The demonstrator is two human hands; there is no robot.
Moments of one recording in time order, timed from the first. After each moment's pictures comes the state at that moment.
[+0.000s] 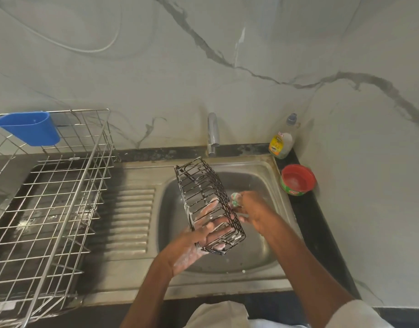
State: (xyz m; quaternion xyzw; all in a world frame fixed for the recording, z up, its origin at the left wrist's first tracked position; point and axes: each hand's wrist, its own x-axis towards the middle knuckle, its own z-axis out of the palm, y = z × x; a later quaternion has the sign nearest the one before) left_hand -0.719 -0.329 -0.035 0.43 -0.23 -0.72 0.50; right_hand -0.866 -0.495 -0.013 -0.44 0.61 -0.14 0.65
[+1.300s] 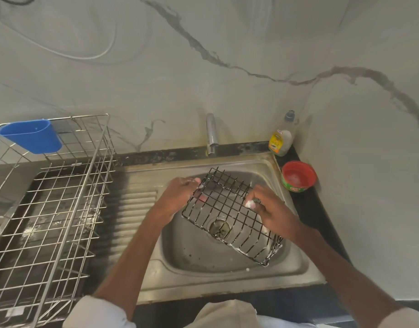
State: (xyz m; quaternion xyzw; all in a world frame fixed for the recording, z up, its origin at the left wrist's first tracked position) left_hand -0.669 -0.408 0.028 0.74 -0.35 -0.44 0.36; right_hand -0.939 -0.503 -0.035 -0.86 0.26 -0.26 0.35
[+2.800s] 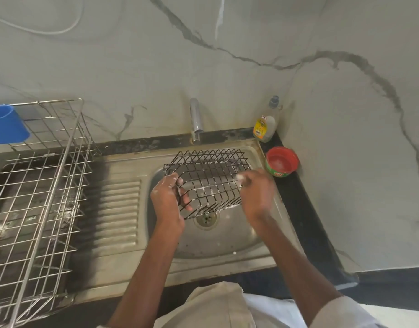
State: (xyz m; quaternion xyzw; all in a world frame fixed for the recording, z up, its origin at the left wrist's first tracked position) left_hand -0.730 -0.383 0.025 0.61 -0.05 -0.41 0.68; right_hand -0.896 -0.470 -0.005 -0.68 0.63 -0.30 0.23
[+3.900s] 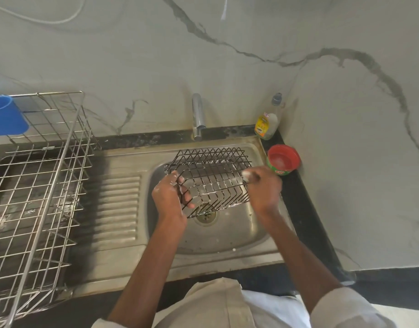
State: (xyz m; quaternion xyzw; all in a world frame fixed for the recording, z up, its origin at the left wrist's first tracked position) left_hand -0.732 -0.381 0.023 0.60 0.00 -0.43 0.67; right_hand -0.909 -0.484 -0.016 -0.68 0.60 -0.34 0.24
